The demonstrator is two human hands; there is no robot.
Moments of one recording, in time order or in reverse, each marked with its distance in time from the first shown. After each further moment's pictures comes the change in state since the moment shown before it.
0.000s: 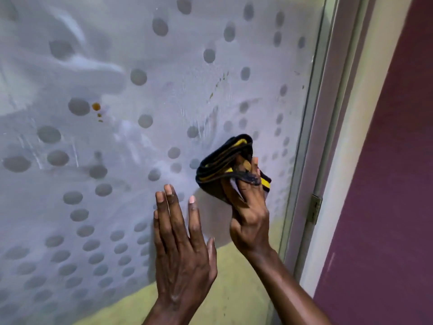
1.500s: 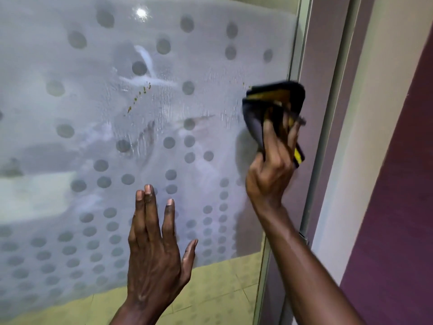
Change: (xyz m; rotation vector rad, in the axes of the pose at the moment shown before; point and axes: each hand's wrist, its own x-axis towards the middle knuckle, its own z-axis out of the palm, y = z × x) left_hand 0.036 0.093 0.053 0.089 0.057 -0.058; right_hand 0.141 0.134 -0.061 0.171 0.294 0.225
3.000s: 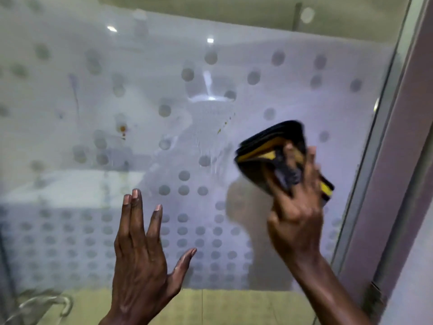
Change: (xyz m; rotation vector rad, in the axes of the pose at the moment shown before) left_hand -0.009 -0.106 -0.066 0.128 0.149 -0.112; right_hand -0.048 -0.051 0.011 -0.132 -0.262 -0.435
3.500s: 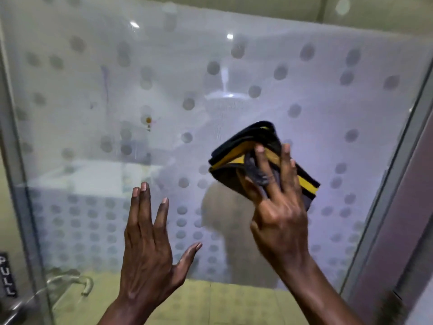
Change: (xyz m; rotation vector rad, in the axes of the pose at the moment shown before) left_hand -0.005 -0.016 -0.006 -0.003 -0.022 -0.046; right_hand -0.001 -0.048 0.011 0.008 -0.114 -0.212
